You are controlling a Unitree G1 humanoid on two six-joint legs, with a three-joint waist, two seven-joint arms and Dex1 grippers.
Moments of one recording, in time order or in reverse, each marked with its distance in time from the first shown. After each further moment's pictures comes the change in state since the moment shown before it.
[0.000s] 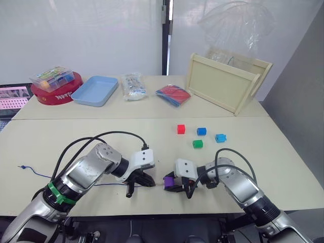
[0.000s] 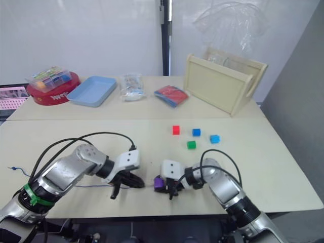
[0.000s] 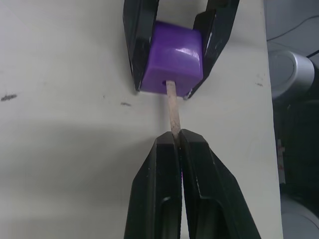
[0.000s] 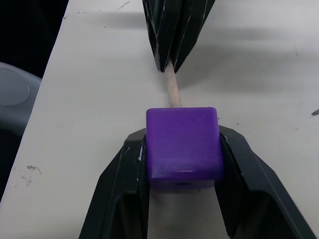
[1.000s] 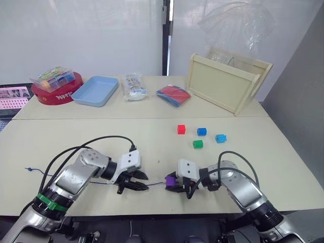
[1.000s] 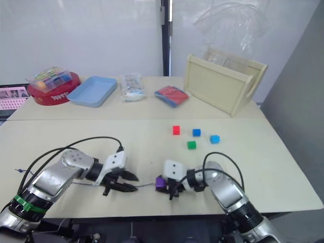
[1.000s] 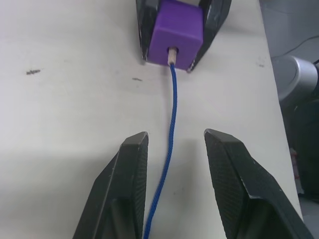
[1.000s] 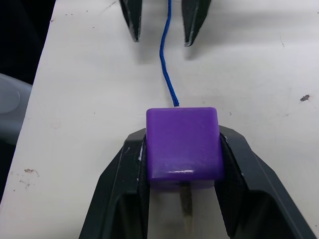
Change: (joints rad) left arm 0.180 0.053 0.152 0.141 0.009 -0.373 -0.076; right arm 0.054 0.004 -0.035 -0.053 -0.008 0.047 -0.043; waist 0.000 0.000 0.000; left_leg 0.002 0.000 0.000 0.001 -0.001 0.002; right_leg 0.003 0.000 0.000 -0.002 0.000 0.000
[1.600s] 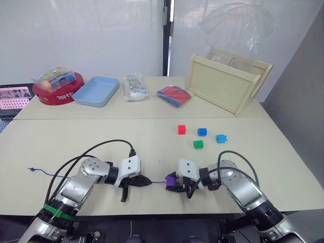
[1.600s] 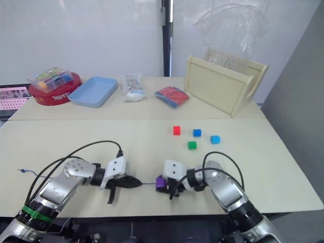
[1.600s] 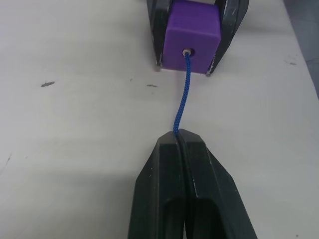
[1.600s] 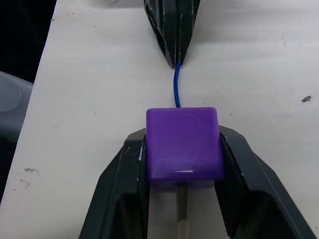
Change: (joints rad) left arm 0.090 -0.114 0.036 0.083 0.051 -0.221 0.056; right arm -0.007 0.000 0.001 0.008 0.001 0.004 0.009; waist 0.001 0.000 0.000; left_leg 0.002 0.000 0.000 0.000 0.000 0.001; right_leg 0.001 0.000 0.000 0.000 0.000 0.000
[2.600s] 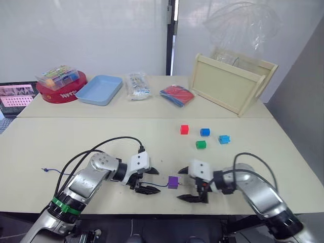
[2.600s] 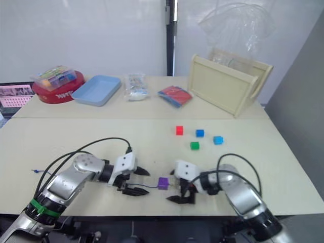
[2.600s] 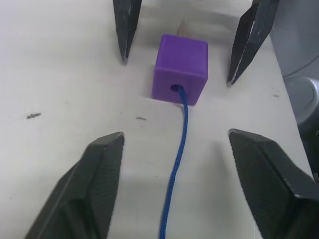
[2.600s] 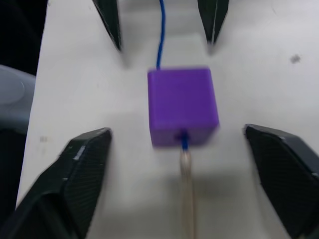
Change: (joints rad) left arm -0.104 -0.062 -0.049 -0.081 -0.023 0.202 0.004; right arm 0.150 -0.151 -0.141 -0.180 0.059 0.120 -0.027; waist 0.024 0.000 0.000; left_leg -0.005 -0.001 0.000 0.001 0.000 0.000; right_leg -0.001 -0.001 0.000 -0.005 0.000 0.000
